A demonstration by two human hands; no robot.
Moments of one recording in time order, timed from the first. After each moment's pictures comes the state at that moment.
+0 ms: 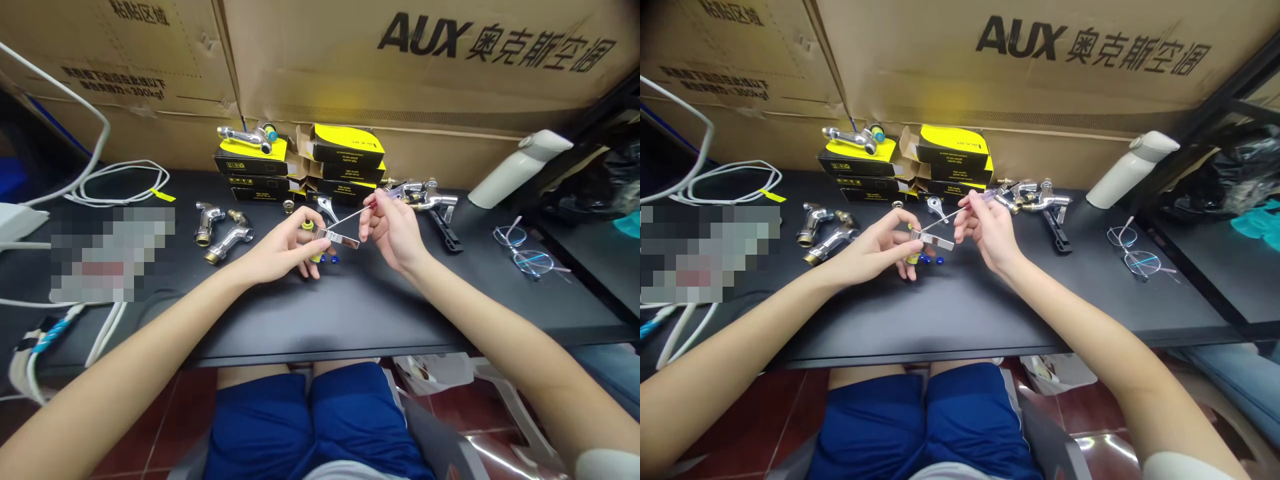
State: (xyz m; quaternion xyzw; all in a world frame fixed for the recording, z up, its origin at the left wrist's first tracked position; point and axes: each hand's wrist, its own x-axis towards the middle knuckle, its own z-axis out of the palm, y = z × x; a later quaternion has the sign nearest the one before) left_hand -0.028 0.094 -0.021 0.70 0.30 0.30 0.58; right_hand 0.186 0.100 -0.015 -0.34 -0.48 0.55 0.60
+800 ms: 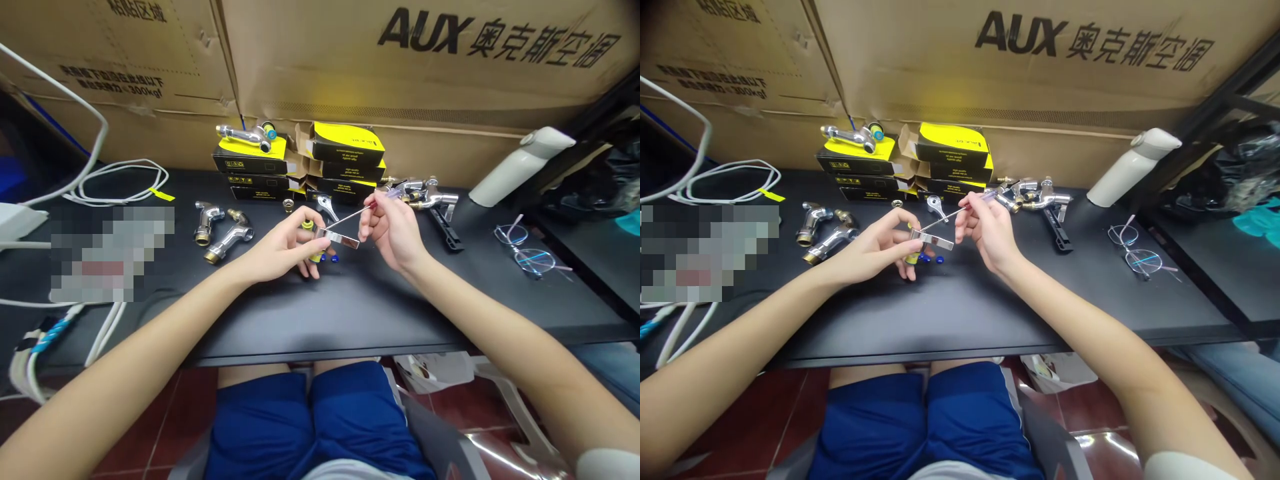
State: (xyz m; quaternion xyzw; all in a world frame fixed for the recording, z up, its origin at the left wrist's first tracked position) left_hand -0.027 0.094 -0.020 0.69 0.30 0.29 0.59; right_hand 0.186 0.100 -0.017 -0.37 -0.48 0.54 0.59
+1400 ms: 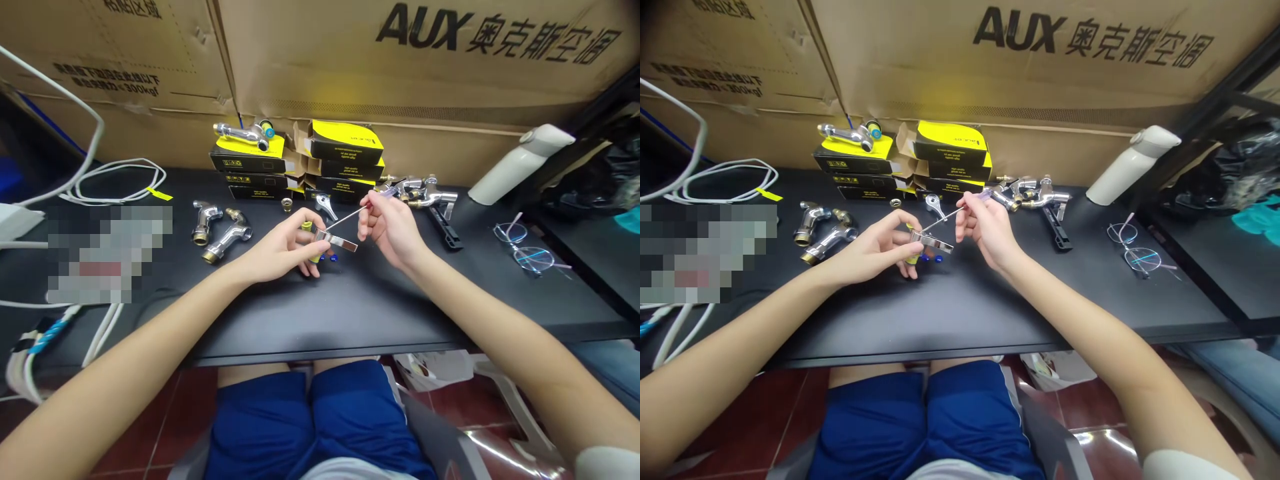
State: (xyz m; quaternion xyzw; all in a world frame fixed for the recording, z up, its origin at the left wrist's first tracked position) left_hand -0.028 0.095 -0.024 0.70 0.31 0.28 0.58; right_hand 0.189 0.104 -0.018 -0.37 -0.47 0.56 0.57
